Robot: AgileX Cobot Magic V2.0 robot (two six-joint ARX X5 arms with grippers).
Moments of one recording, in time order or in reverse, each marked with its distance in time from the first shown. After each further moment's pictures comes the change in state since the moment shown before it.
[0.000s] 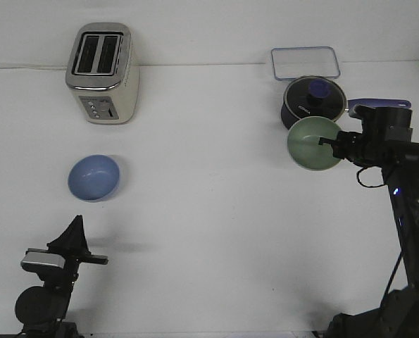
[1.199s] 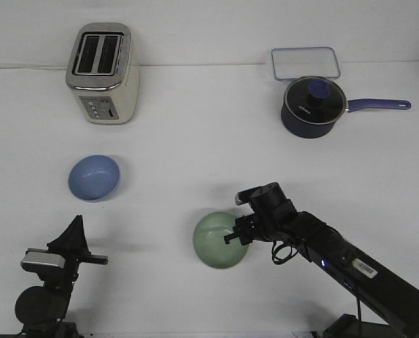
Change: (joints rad) left arm 0.000 0.000 0.000 0.000 0.000 0.000; right arm 0.746 -0.176 -0.595 0.280 0.036 0.196
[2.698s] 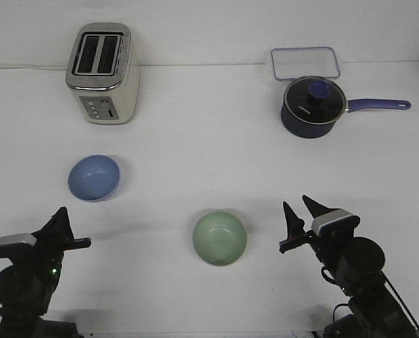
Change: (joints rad) left arm 0.000 0.362 0.471 -0.381 -0.095 -0.309; right arm -0.188 -0.860 -0.355 0.301 0.254 -0.176
